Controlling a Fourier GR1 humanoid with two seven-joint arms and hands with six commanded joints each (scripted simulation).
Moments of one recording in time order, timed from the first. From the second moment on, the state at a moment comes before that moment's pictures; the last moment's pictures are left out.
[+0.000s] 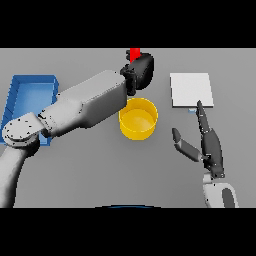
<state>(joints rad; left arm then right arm) -1.46 0.20 -1.35 -0.67 -1.18 -0.26 -0.14 0.10 -0.05 0.11 -1.71 0.25 -0.07 -0.12</state>
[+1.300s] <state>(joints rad) -1.38 0.61 -0.45 -0.09 -0.07 0.15 0.23 0.06 -0.07 0.11 -1.66 0.20 0.00 -0.17</state>
